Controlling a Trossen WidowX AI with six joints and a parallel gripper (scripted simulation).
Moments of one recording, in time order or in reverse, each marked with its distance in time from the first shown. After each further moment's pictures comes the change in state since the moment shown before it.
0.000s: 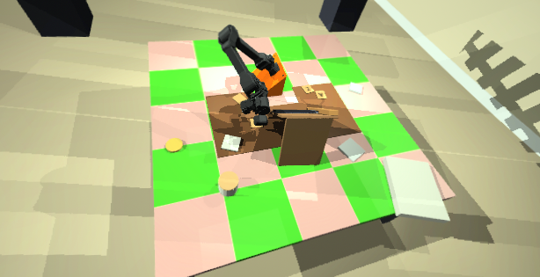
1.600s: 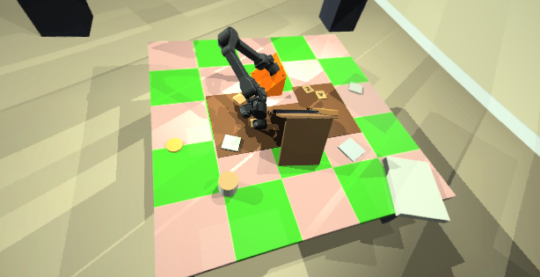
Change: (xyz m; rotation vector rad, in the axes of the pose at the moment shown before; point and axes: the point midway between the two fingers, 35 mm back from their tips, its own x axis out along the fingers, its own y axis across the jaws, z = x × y) arm 0.032 -0.005 0.000 -0.007 -0.005 -0.011
